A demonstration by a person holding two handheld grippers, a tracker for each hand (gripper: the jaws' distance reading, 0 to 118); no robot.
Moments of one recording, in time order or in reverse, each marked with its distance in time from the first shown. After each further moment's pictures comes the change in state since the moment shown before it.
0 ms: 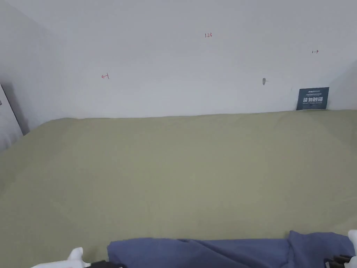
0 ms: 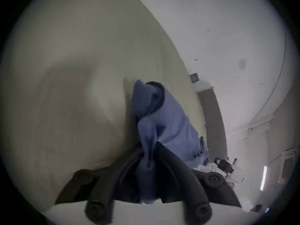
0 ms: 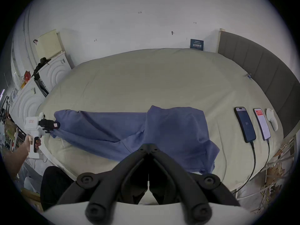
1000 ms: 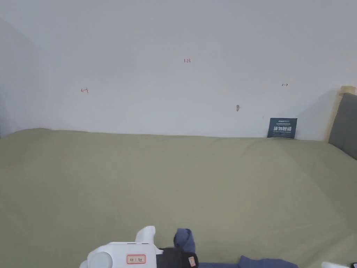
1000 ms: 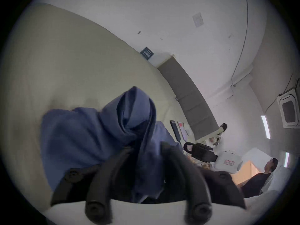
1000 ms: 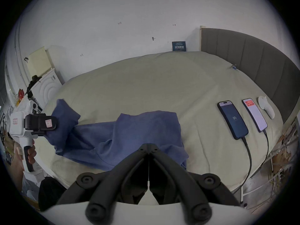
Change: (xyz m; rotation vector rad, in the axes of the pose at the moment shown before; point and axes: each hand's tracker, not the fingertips) left arm 0.223 -0.034 -0.150 -0.084 -0.302 -0.361; right arm 0.068 -0.012 -0.002 0.084 -0.049 -0.127
